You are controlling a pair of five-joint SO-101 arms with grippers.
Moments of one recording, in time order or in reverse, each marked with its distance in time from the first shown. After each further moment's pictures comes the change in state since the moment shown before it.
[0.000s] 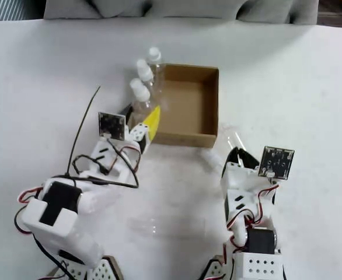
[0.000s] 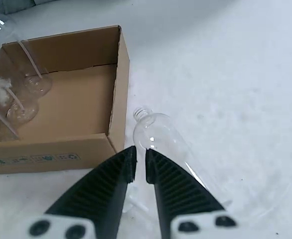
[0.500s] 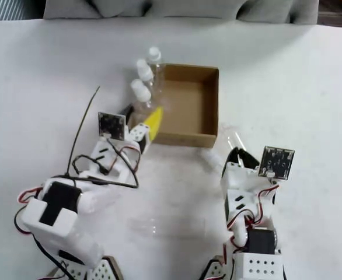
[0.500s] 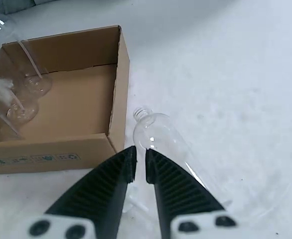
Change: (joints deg) left arm 0.0 0.0 0.0 0.0 -0.1; right arm 0.0 0.0 0.0 0.0 0.0
